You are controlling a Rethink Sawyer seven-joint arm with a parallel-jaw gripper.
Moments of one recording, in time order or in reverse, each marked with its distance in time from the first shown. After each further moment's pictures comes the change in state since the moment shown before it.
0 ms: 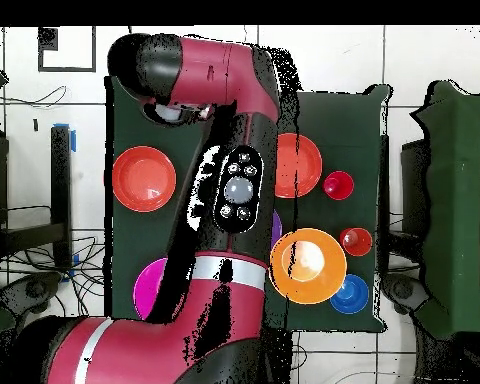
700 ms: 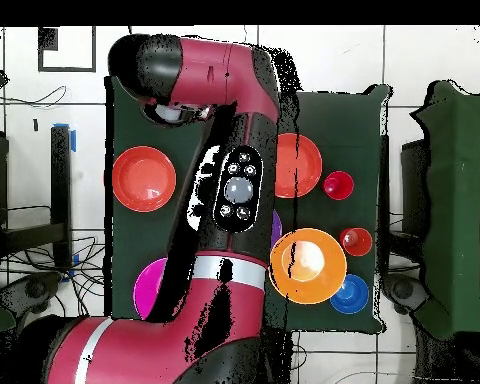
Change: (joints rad) arm 0.000 0.002 0.000 0.000 0.000 0.000 0.000
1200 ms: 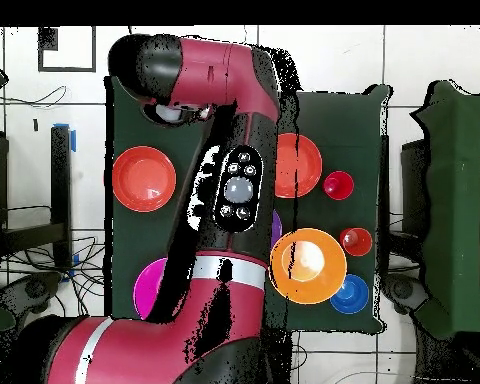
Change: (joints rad) arm 0.000 0.000 0.000 0.000 0.000 0.000 0.000
